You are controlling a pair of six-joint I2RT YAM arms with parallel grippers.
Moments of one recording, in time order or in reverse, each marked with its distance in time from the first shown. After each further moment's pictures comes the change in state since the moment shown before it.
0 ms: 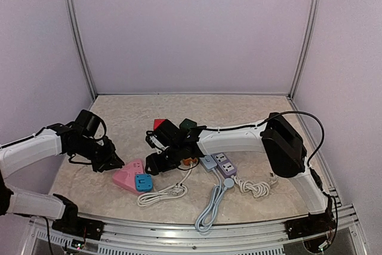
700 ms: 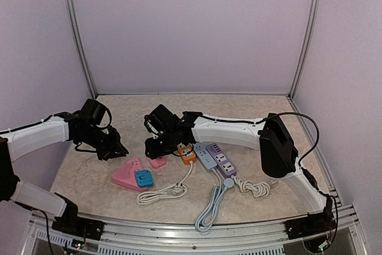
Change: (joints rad) left arm 0.008 0.138 0.129 0.033 -0.013 0.009; right arm -0.033 0.090 0.289 -0.198 0.119 -0.020
